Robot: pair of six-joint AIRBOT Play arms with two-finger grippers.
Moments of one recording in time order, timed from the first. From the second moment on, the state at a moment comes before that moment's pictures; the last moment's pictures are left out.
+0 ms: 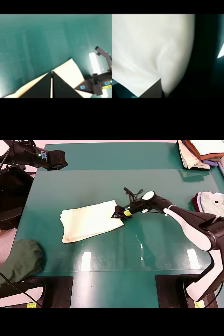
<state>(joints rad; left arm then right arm) -0.16 -1.32 1.68 1.20 -1.09 -1.56 0.39 -1.83 1.35 -0.54 0.97 1.25</state>
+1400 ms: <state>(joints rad) -0.41 -1.32 1.68 1.19 -0.98 -1.57 -0.72 -1.47 1.63 -0.96 0.94 1.37</state>
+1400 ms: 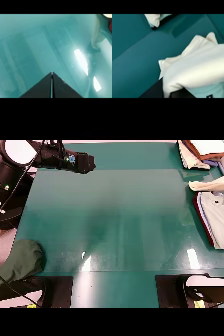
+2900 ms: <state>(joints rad) -0.41 -1.32 1.68 1.19 -1.11 -1.52 -1.09 -0.95 1.12 -1.21 1.17 1.36</state>
